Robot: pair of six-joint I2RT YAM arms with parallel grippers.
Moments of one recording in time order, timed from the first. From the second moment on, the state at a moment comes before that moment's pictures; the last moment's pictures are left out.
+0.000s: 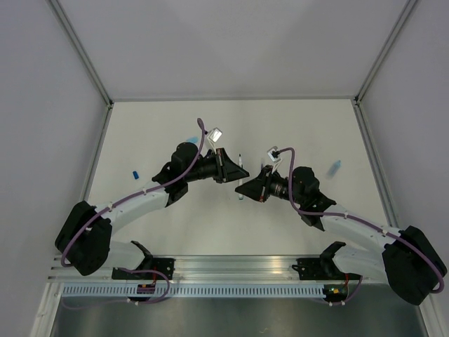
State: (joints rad) left arm -0.67 1.35 0.78 0.38 0.55 -0.85; right arm 0.65 1.11 0.45 0.55 -0.50 0.69
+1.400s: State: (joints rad) left arm -0.67 1.33 0.86 0.20 0.56 -0.76; right arm 0.68 1.11 0.49 0.42 -0.46 0.67
